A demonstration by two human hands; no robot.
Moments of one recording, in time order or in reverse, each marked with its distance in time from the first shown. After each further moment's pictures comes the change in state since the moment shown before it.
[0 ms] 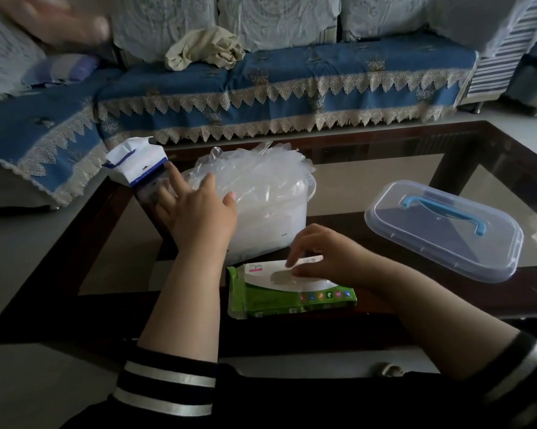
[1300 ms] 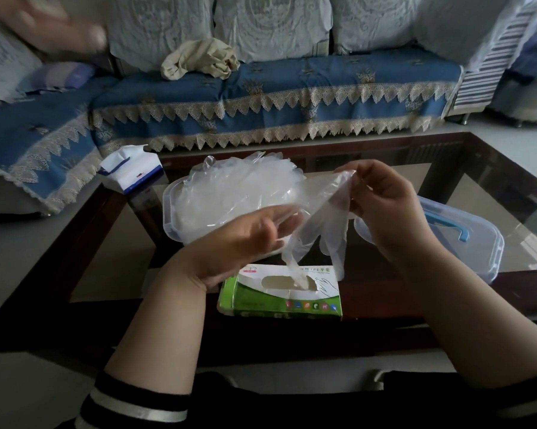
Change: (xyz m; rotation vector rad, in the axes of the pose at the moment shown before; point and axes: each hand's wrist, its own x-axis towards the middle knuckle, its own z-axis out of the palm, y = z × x) left_hand -0.030 0.000 -0.009 -1.062 -1.082 0.512; right_hand -0.036 -0.040 -0.055 0.661 0.719 -0.133
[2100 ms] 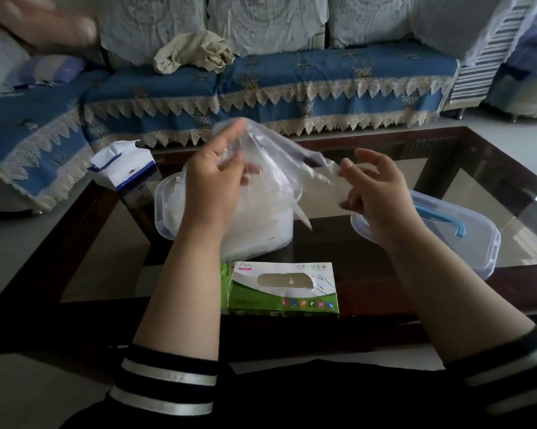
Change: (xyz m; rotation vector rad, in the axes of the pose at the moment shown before) left_hand 0.037 0.030 -0.006 0.137 0.907 0.354; right_hand 0.026 0.021 -0.007 0.011 0.221 0.277
